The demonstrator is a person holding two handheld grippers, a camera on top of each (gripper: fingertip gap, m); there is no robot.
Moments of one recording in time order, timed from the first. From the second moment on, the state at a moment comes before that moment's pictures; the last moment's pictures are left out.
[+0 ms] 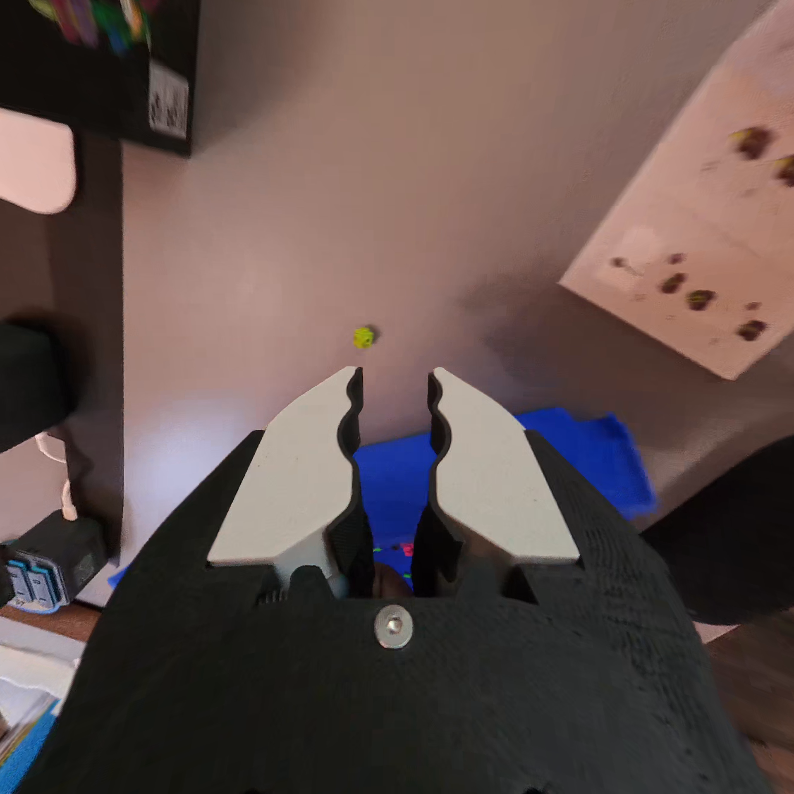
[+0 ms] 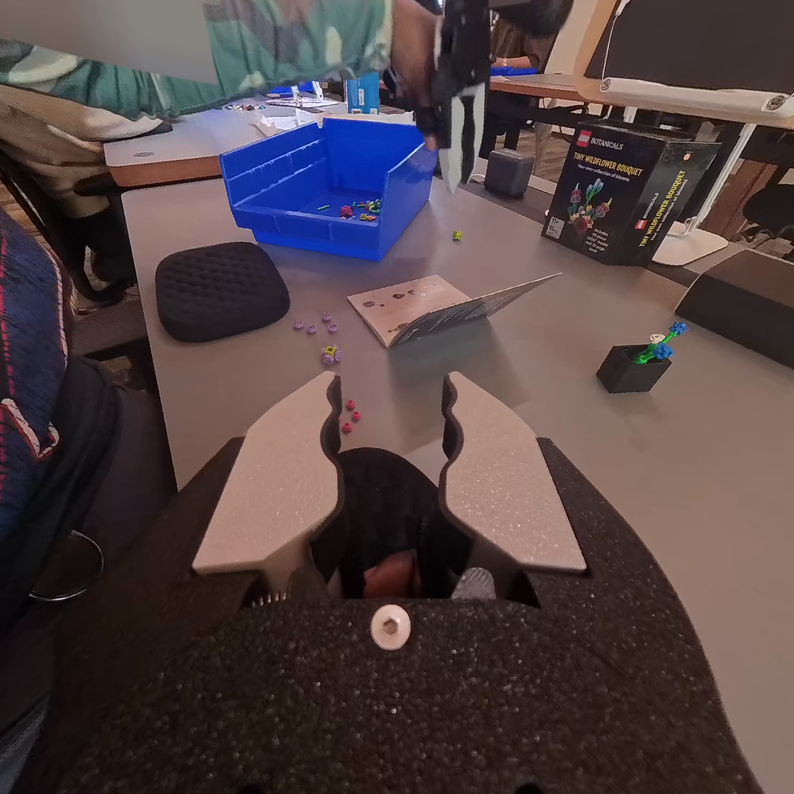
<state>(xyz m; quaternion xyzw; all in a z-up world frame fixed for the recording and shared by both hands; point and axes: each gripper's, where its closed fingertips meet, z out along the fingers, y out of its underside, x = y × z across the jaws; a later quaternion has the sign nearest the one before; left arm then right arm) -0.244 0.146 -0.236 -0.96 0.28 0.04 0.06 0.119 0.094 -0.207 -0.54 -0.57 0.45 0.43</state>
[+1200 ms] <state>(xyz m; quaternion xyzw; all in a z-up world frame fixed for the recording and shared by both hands) -0.117 0.120 -0.169 -0.85 0.38 -0.13 0.35 0.110 0.093 -0.206 -0.53 -0.56 0.47 0.42</state>
